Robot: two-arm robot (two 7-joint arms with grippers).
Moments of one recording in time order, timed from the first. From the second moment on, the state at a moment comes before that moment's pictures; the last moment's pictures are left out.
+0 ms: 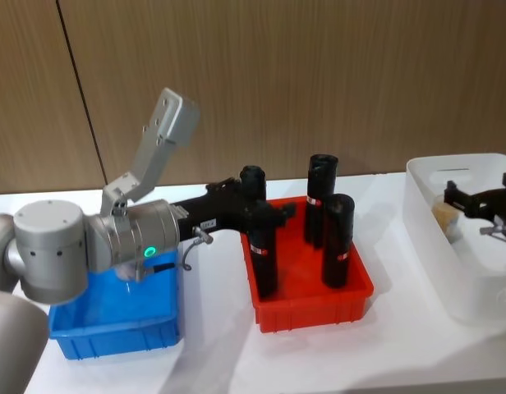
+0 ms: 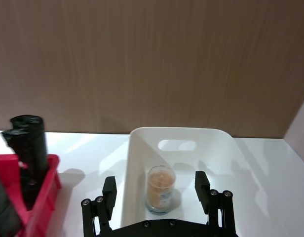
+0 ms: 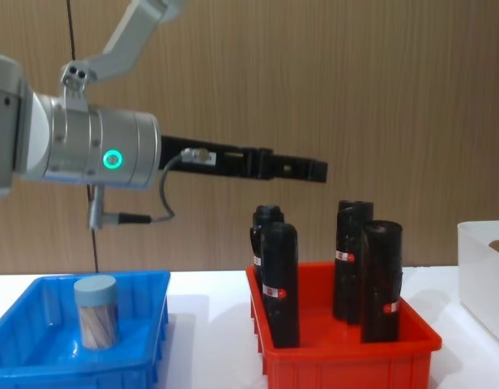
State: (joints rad) left arm -0.63 0.25 0.35 -1.28 -0.33 0.41 -0.73; right arm 0.35 0.28 -0.09 -1.45 0.21 0.37 -0.02
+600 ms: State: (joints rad) left arm -0.50 0.30 0.38 -1.40 -0.29 0.28 -0.49; right arm 0.17 0.31 -0.16 -1.60 0.25 0.21 0.02
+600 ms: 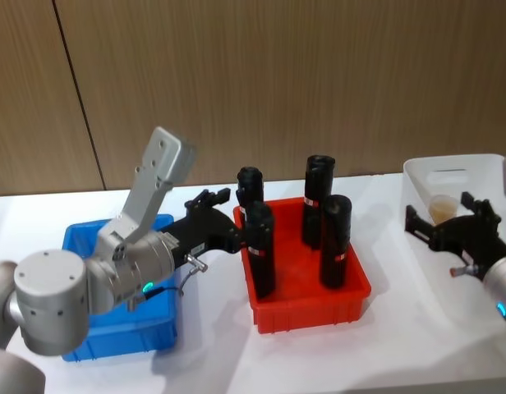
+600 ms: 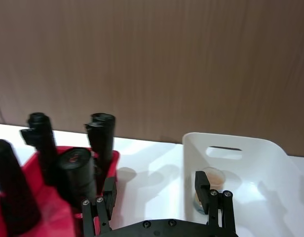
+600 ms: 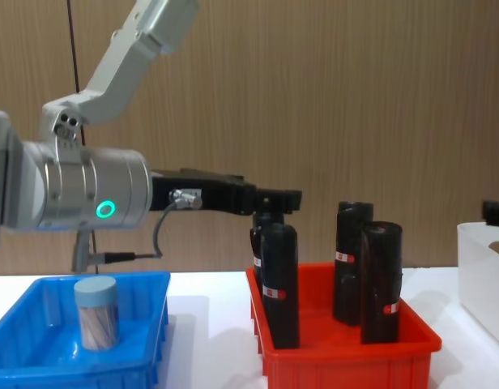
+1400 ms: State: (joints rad) left arm -0.32 0.35 0.43 -1.55 -0.23 0.10 -0.17; right arm -0.01 0.34 -0.22 -1.76 0.29 0.04 0.07
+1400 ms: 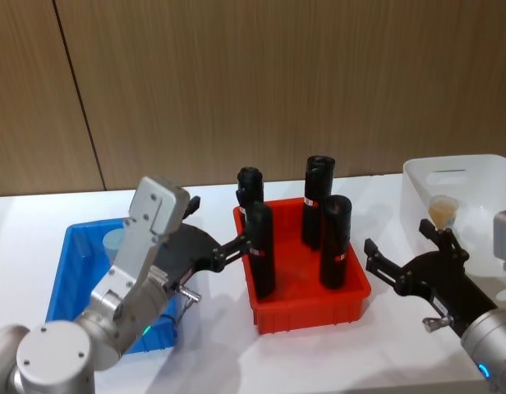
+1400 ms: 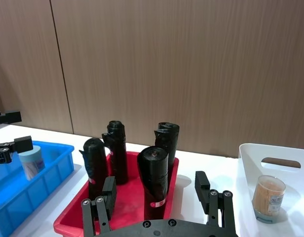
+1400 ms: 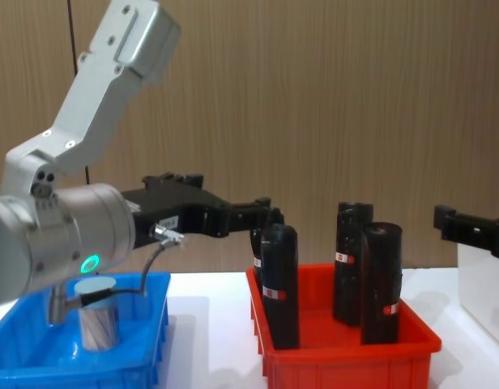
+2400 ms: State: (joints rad) left arm -0.24 0.38 0.45 -1.63 -0.20 0.01 -0.01; right arm -0.01 0.34 -0.23 -1.77 0.29 0.03 0.07
